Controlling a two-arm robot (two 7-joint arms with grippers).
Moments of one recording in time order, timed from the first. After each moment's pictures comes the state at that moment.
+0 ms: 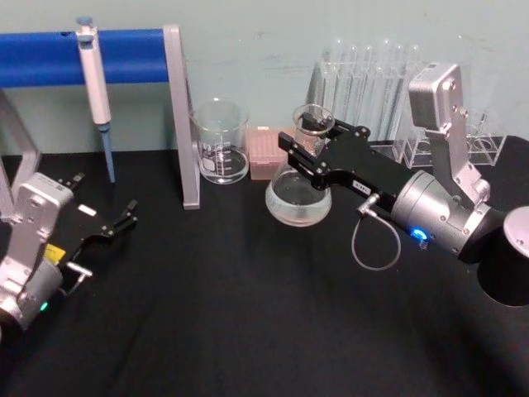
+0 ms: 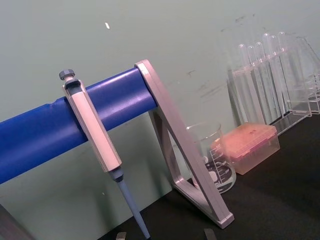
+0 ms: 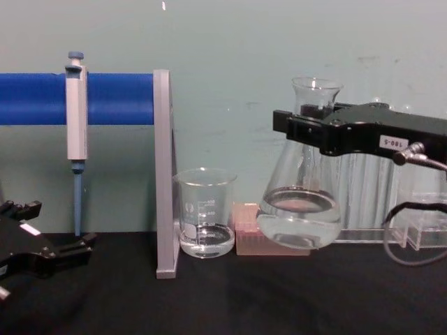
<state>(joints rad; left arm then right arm) -0.20 0.60 0.45 -1.41 -0.25 -0.12 0.03 0.32 0.40 -0.40 -1.61 0.38 0.08 0.41</state>
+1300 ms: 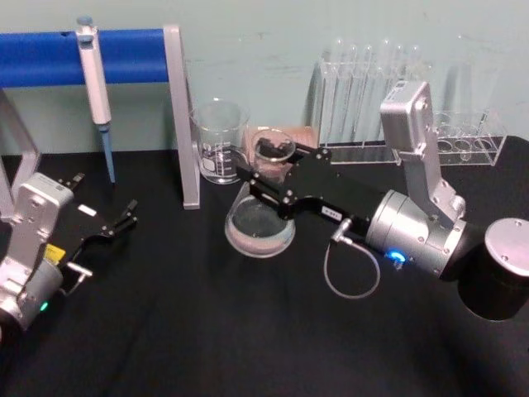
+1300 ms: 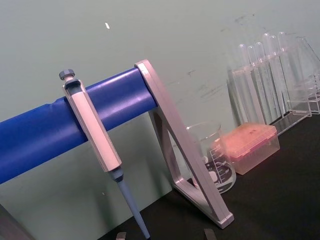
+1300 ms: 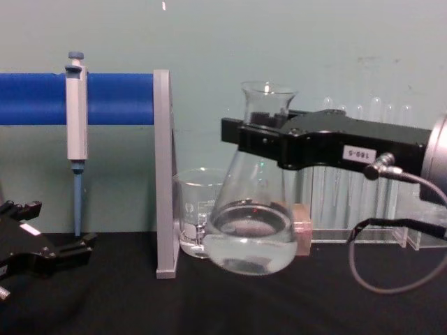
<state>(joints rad) -0.20 0.60 0.45 -1.41 -0.25 -0.12 0.03 0.31 0.41 -0.47 -1.66 0.43 0.09 0.48</state>
